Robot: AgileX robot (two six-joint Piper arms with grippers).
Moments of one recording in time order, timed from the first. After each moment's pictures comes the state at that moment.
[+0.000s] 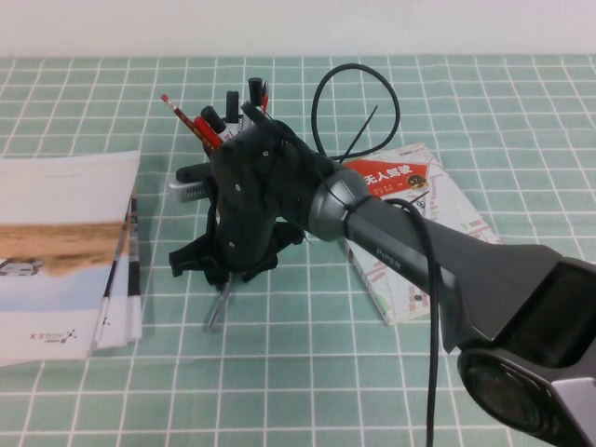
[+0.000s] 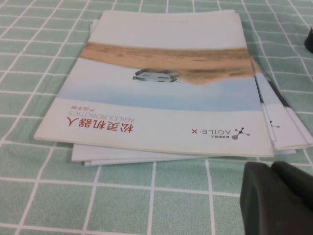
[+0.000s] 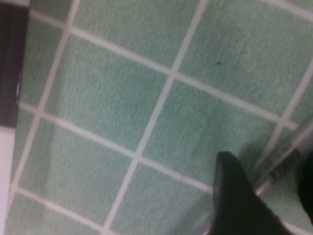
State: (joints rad) right arm 0.83 2.47 -2.31 0.01 1.16 0.41; left arm 0.01 -0.01 0.02 -0.04 0.38 0.01
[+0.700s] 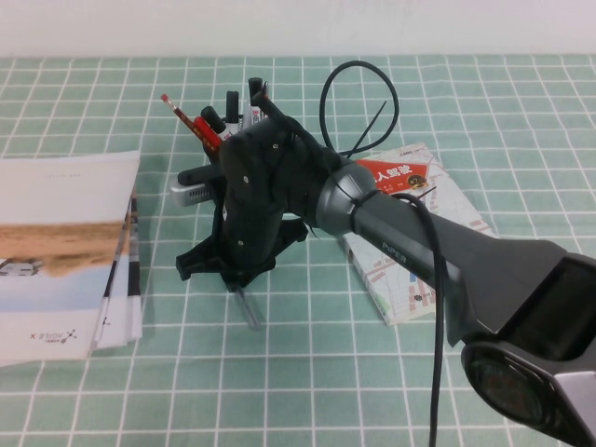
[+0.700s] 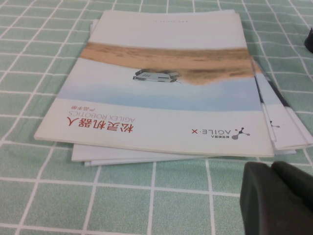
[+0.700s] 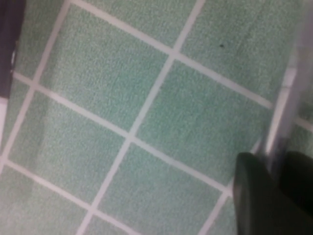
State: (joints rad) right arm 0.81 2.47 -2.31 0.06 1.19 0.30; left arm 0.01 -0.01 0.02 -0.04 0.38 0.01
